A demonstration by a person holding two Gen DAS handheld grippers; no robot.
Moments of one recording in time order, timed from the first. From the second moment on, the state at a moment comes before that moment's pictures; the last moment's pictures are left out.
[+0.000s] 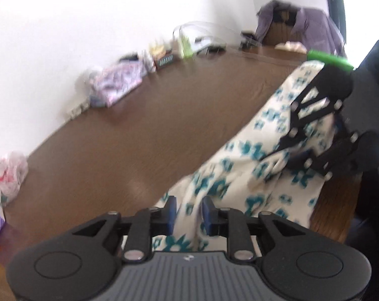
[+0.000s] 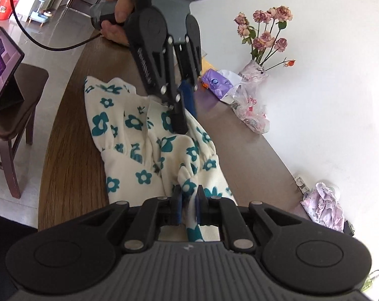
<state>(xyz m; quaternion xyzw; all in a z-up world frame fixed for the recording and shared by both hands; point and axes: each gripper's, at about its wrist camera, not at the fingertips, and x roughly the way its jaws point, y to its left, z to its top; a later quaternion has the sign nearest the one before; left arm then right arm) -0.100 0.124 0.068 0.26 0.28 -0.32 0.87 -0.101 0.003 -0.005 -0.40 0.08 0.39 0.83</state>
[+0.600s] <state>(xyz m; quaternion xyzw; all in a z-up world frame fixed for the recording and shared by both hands) -0.113 0.061 0.033 0.41 0.20 -0.25 0.85 -0.099 -0.003 0.017 -0.34 0.09 0.40 0.85</state>
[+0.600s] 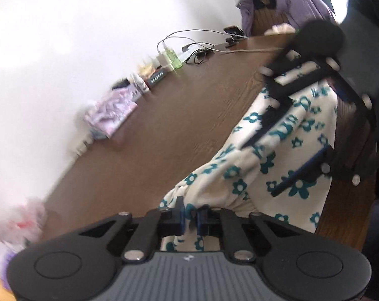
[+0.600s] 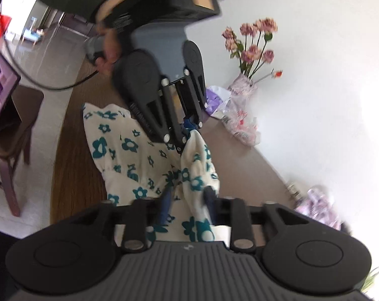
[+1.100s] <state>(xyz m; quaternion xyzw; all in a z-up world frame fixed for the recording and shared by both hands) -0.115 0.057 0.036 0.40 0.23 -0.31 0.83 -0.103 0.019 -0.005 -0.43 0.07 0.32 0.84</state>
